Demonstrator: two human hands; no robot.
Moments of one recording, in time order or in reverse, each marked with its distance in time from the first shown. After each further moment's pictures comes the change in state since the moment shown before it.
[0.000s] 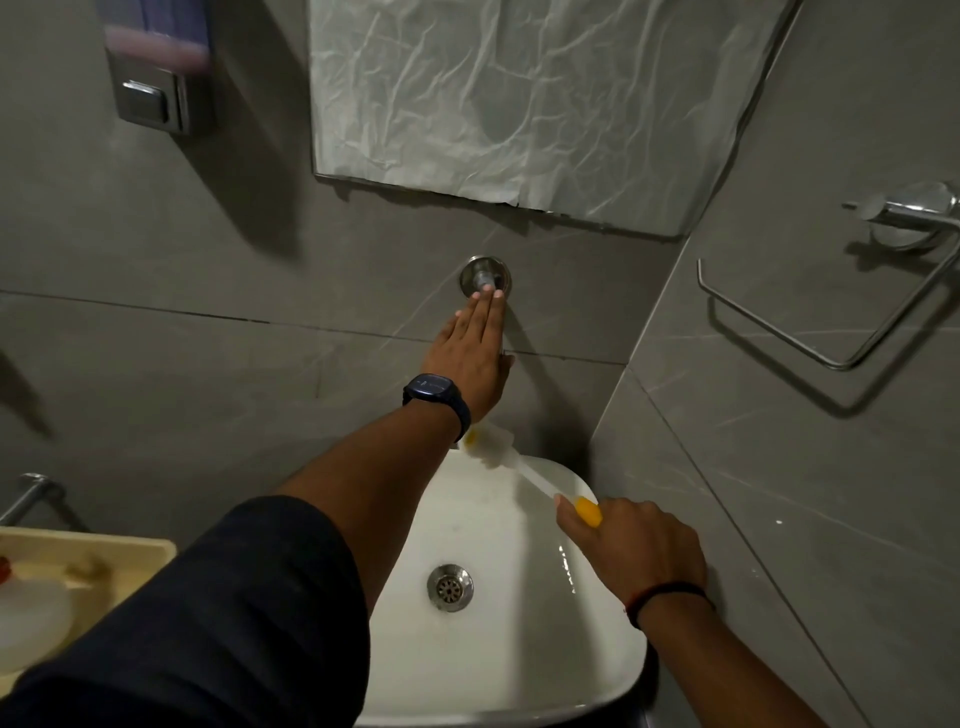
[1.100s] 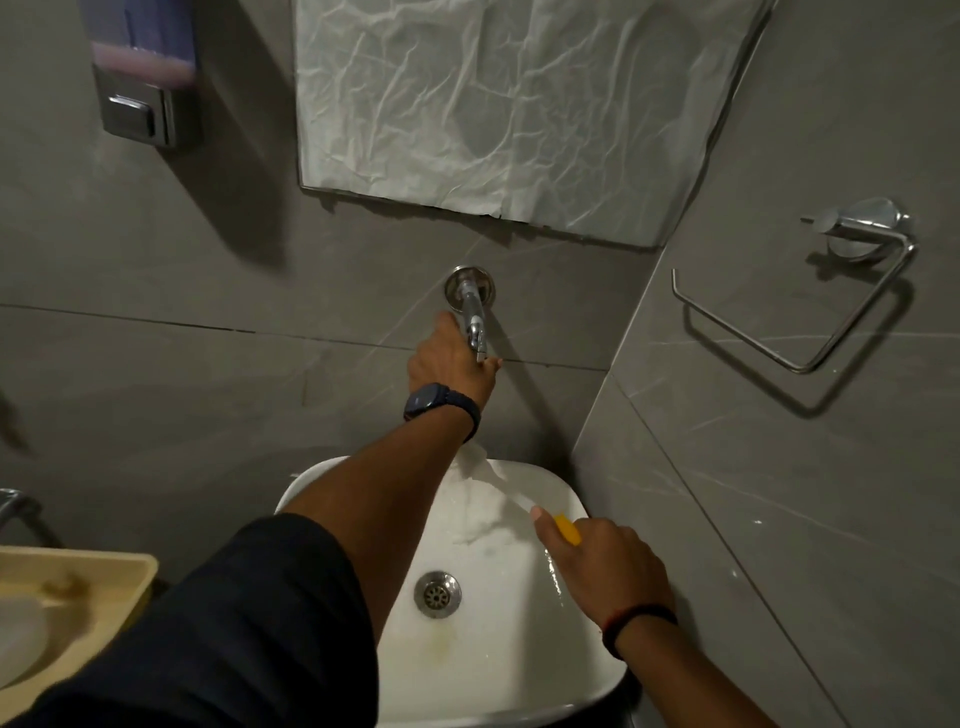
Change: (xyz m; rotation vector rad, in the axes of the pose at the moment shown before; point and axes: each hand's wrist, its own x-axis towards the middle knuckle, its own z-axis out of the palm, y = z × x) left_hand 0.003 0.022 -0.011 -0.419 0.201 -0.537; right_hand -0.020 -0.013 -0.002 0.300 -0.132 0.131
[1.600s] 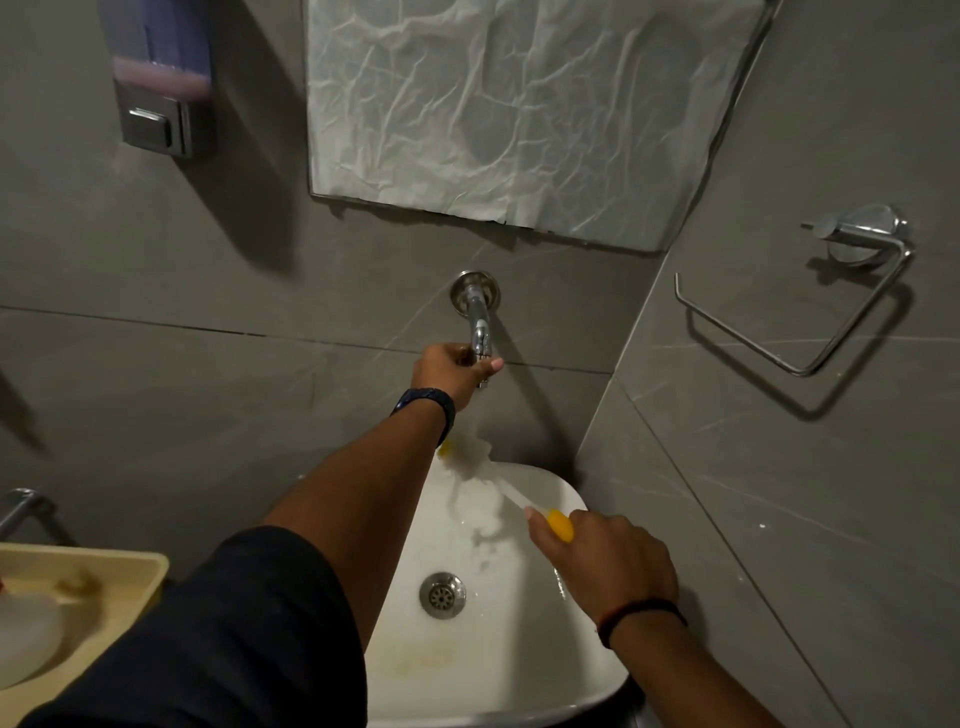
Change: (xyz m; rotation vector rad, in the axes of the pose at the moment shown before) left_hand 0.006 -0.018 -0.006 -0.529 -0.322 -0.200; right_hand -0.006 -0.020 -0.018 -0.188 0.036 -0.075
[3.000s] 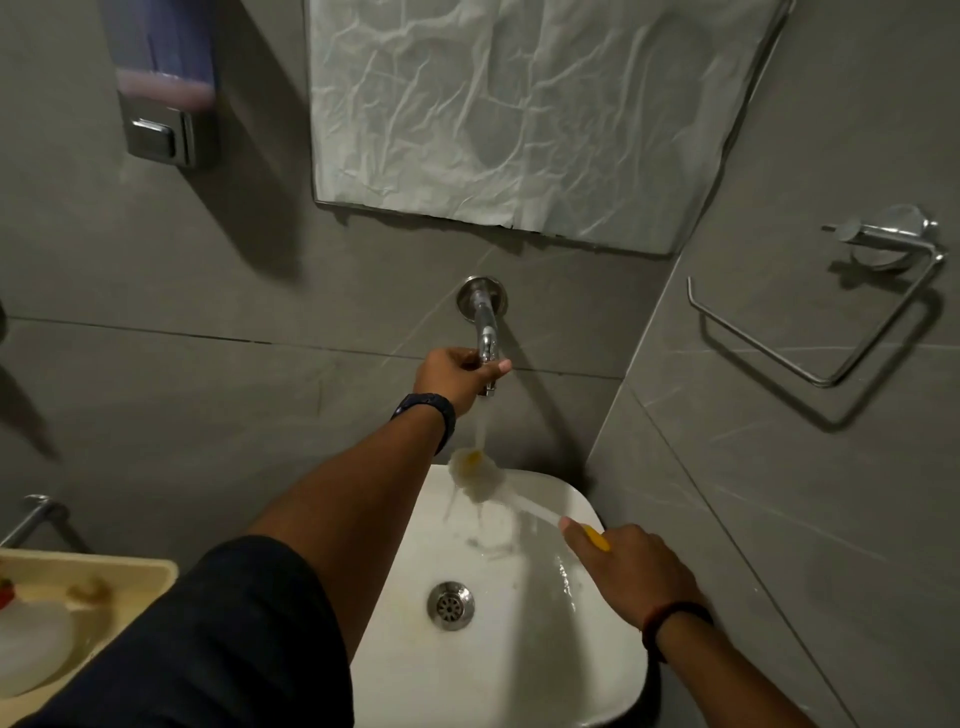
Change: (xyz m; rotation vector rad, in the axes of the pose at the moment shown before) left_hand 0.001 0.004 -0.007 0.067 -0.014 0.033; right_hand 0.019 0.027 0.009 0.267 -0.217 0.221
